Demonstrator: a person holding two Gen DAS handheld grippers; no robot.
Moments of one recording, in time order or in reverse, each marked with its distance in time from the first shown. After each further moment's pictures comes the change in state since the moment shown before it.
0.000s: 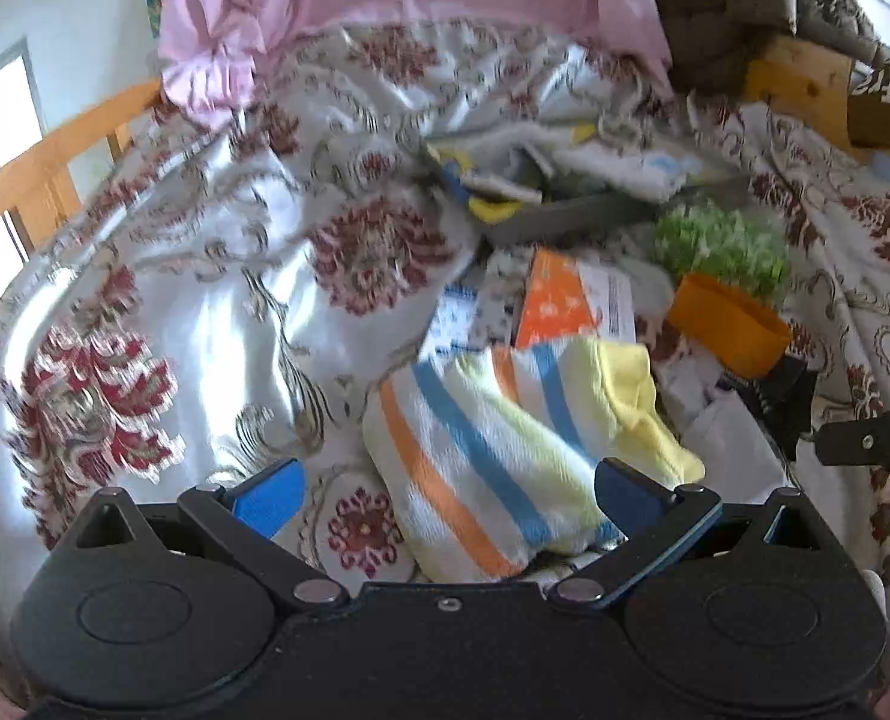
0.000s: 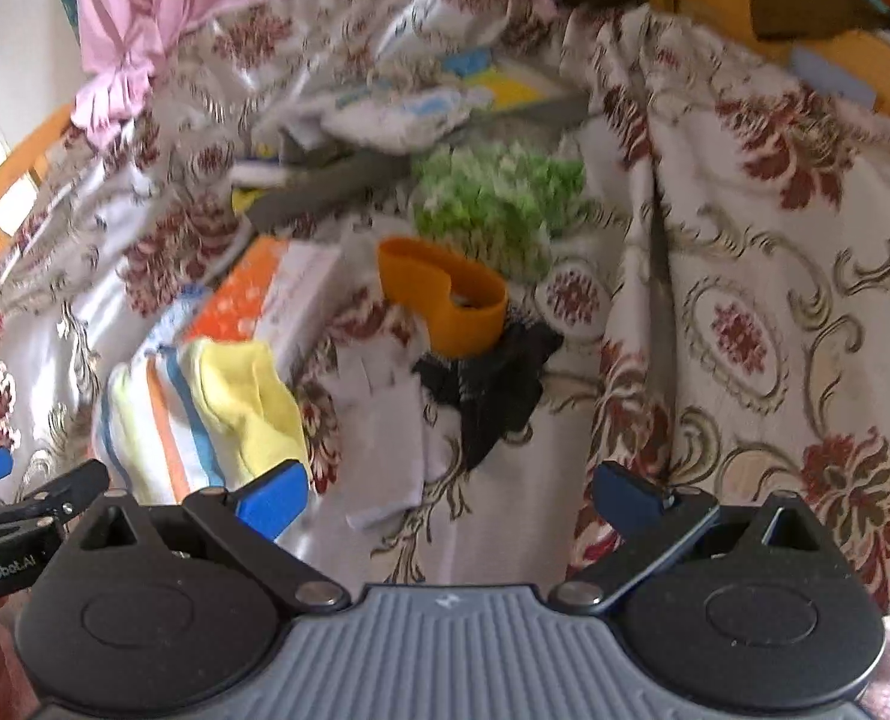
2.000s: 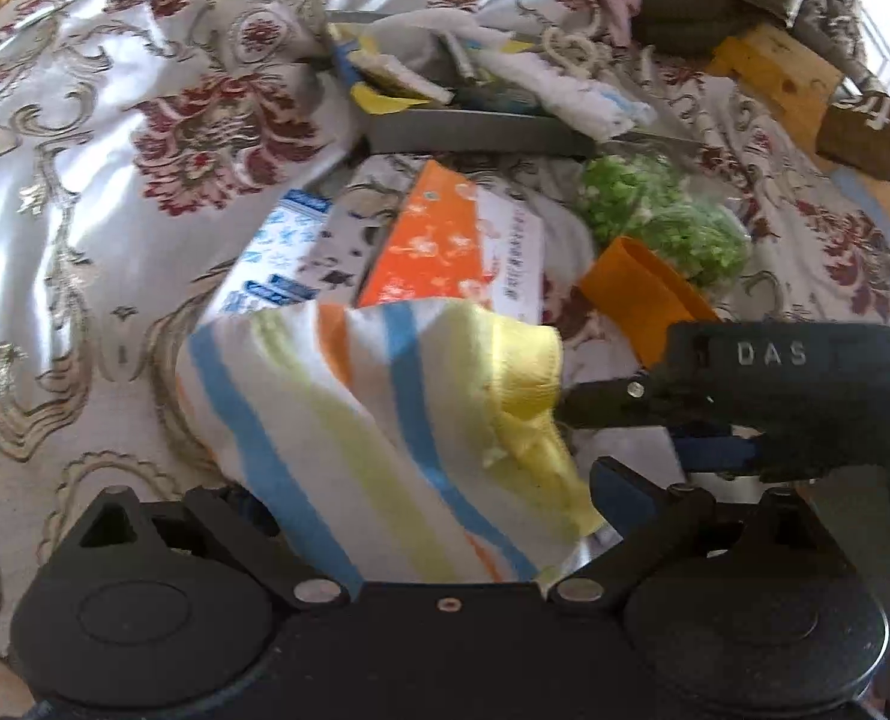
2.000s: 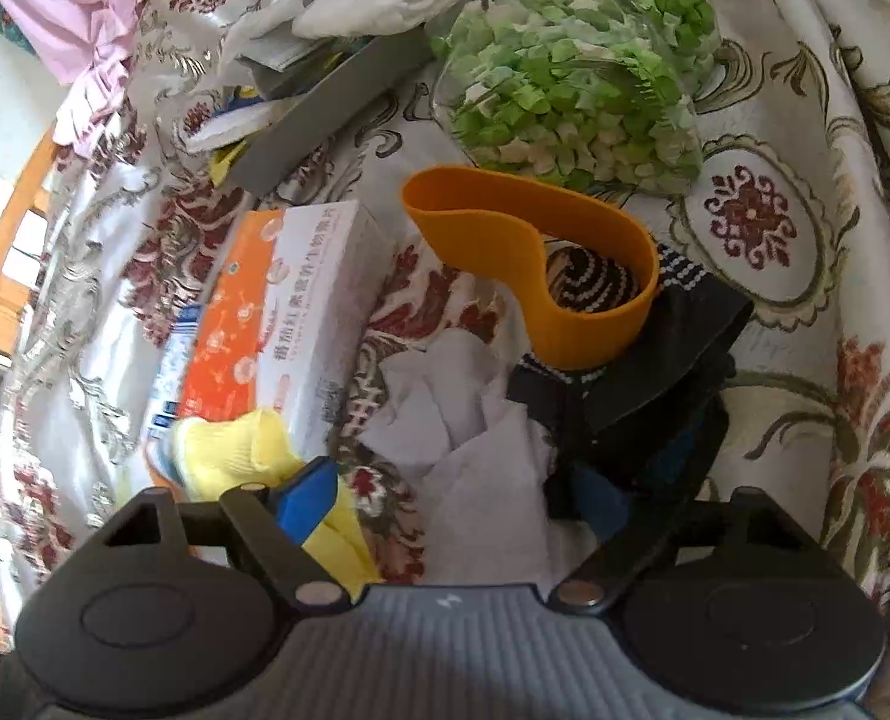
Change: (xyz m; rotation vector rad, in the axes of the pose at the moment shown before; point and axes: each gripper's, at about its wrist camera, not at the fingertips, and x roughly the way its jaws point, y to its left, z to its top) left arm 0.089 -0.027 0.017 -0.138 0.169 -0.296; right arm 0.114 -0.009 0.053 0.229 0.244 0.308
